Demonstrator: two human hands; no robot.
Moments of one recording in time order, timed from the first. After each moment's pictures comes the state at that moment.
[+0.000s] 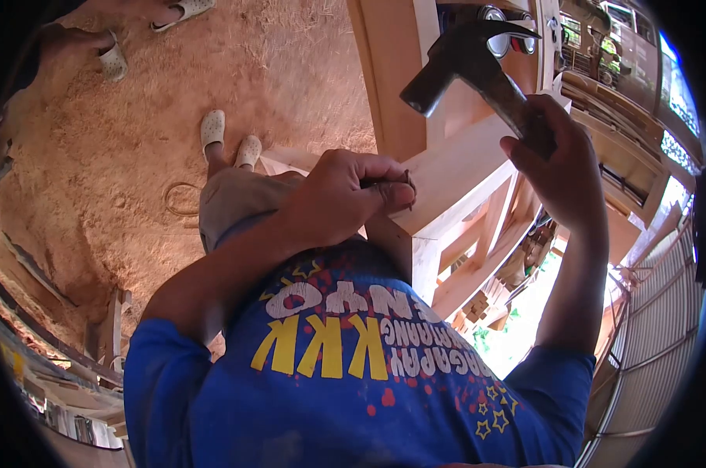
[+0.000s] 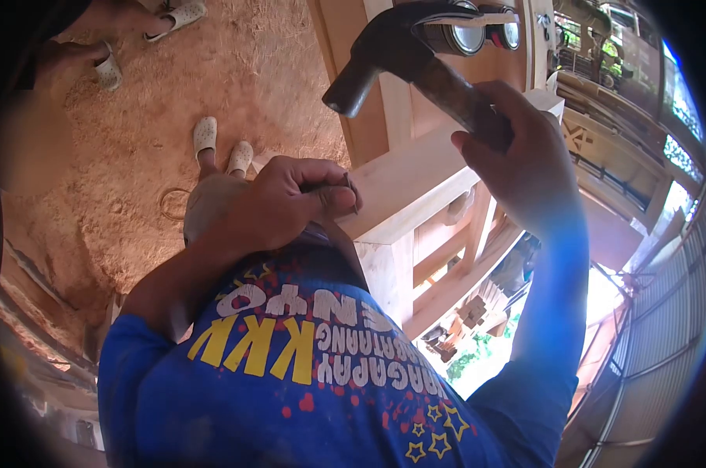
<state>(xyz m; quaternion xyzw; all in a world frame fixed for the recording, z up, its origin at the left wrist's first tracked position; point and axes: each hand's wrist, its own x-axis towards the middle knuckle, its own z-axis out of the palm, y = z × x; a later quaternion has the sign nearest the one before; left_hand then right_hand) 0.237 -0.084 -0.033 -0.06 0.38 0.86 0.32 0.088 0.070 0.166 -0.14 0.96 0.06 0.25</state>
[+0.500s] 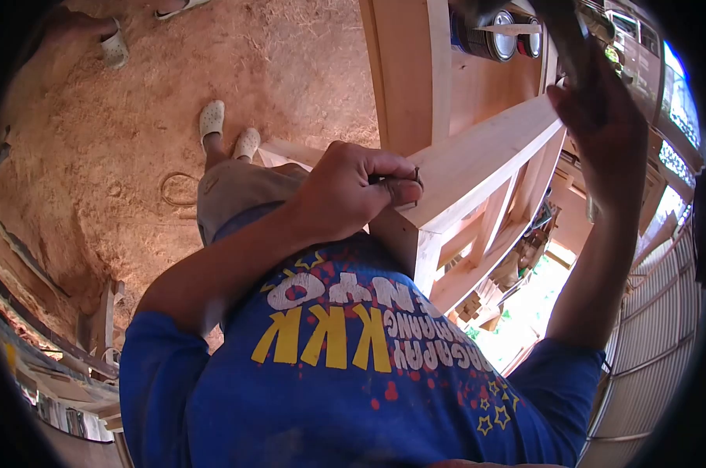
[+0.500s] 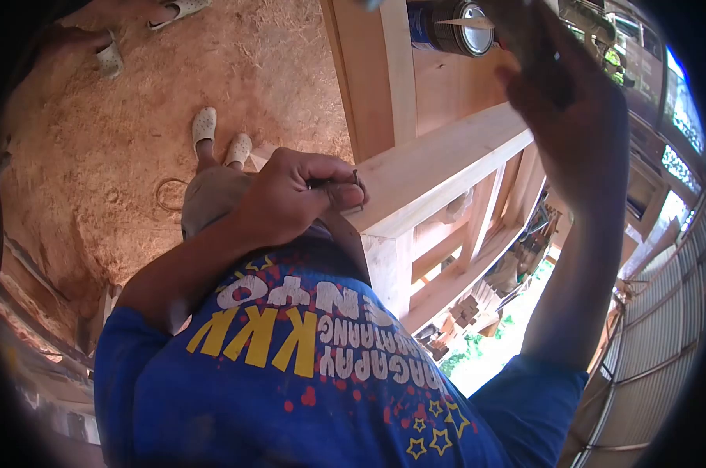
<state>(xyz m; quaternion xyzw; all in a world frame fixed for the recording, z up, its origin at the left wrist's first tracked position) 0.245 -0.076 -0.038 -0.04 0.42 0.88 0.22 0.057 0.067 0.179 -0.24 0.96 0.01 0.13</state>
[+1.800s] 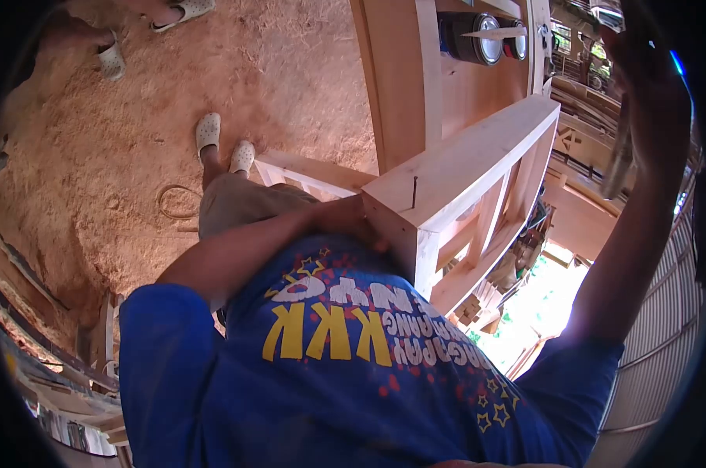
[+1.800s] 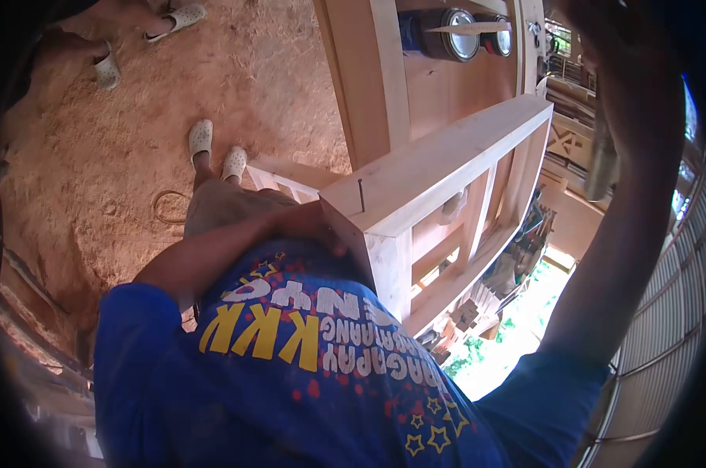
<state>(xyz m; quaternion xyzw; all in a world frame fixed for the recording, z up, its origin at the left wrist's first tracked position) 0.281 -0.004 -0.134 0.23 0.22 0.86 0.41 0.035 0.029 0.216 -0.19 0.98 0.08 0.08</state>
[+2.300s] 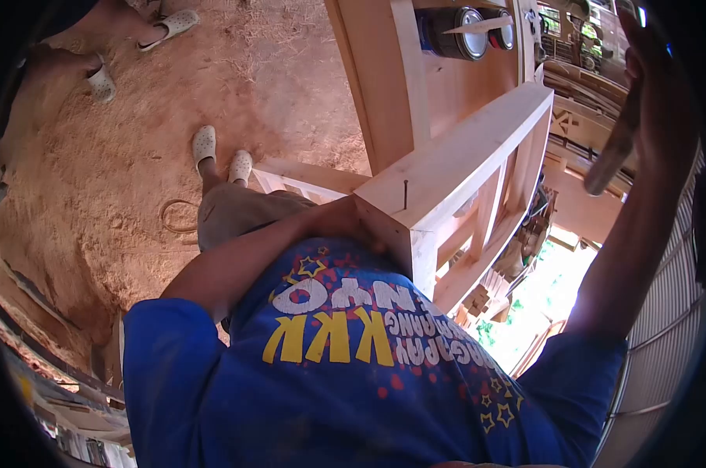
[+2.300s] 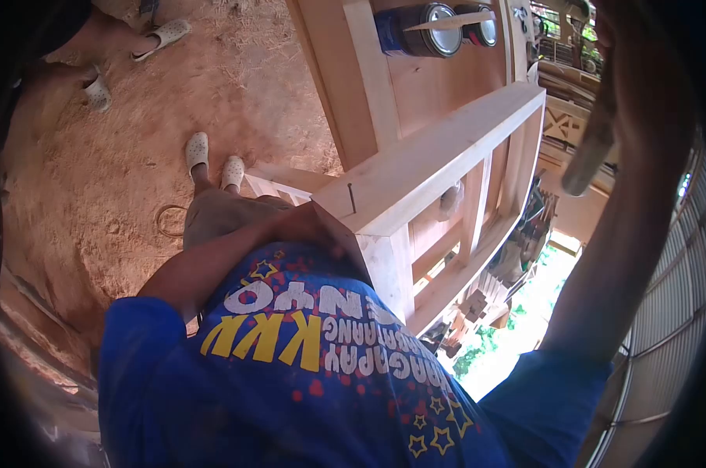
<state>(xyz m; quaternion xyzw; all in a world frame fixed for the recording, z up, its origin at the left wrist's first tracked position) 0.266 -0.015 -0.129 0.20 0.29 0.86 0.37 0.018 0.017 0.255 -0.22 0.97 0.13 -0.03</state>
